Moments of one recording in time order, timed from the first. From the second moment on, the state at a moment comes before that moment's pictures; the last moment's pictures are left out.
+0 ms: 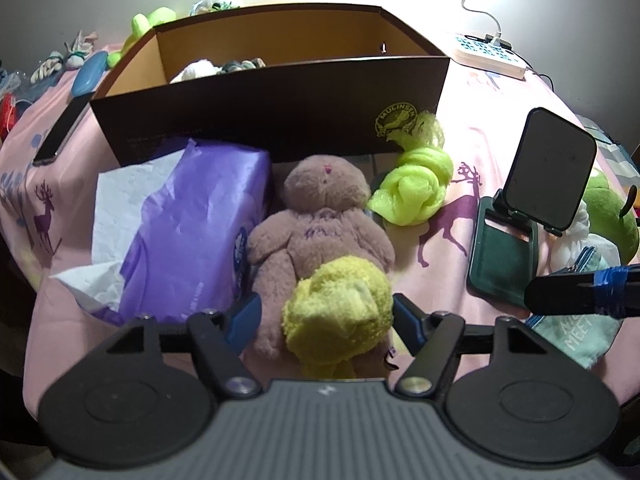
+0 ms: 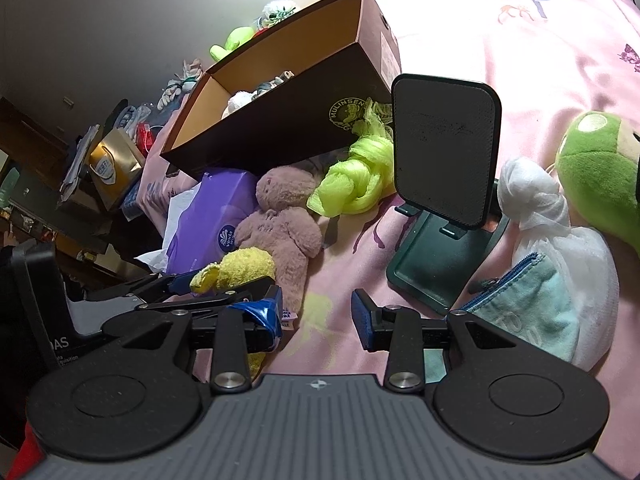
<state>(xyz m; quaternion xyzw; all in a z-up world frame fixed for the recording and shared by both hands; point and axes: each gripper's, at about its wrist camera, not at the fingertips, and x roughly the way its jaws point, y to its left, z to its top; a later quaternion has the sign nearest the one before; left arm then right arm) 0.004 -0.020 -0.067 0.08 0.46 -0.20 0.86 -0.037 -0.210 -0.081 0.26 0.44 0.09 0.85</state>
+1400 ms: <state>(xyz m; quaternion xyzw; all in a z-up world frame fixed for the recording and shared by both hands) 0.061 0.007 0.054 0.05 0.33 -0.26 0.91 -0.014 -0.197 -0.078 0.28 0.44 0.05 0.85</state>
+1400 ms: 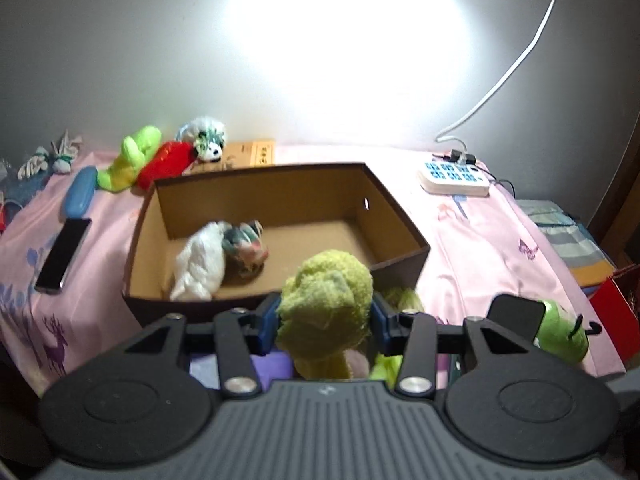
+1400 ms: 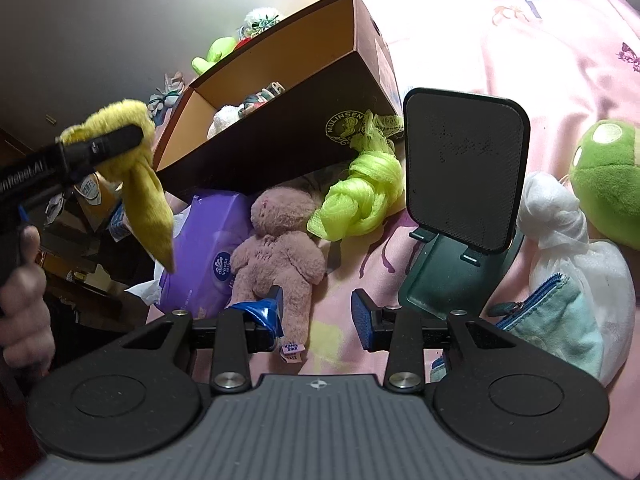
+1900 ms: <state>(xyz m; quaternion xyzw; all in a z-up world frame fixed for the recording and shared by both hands) 0.196 -0.020 0.025 0.11 0.33 -0.25 0.90 -0.015 -0.211 -0.074 0.30 0.41 -0.02 0.86</state>
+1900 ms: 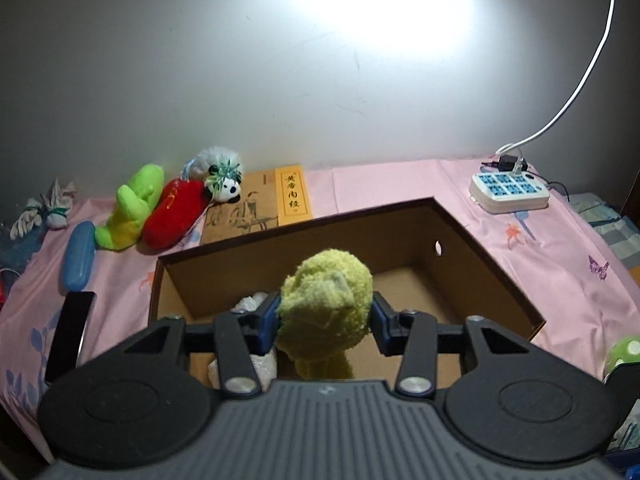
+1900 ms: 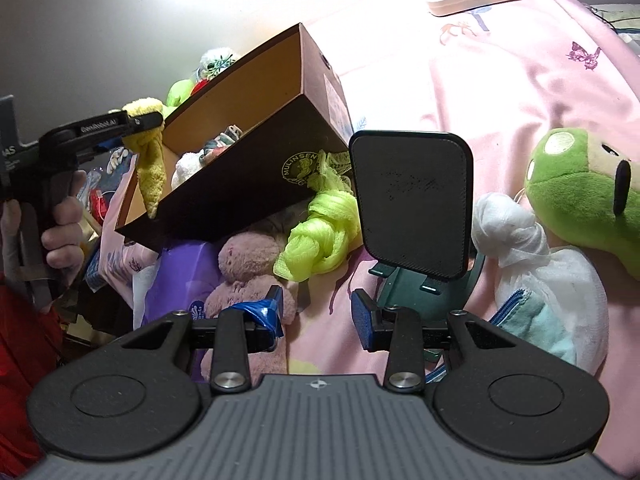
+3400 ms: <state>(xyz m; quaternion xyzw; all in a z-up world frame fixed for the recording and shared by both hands) 0.149 0.010 0.012 0.11 0.43 -0.12 0.89 0.009 -0.182 -0.081 0.28 0.44 0.02 0.85</state>
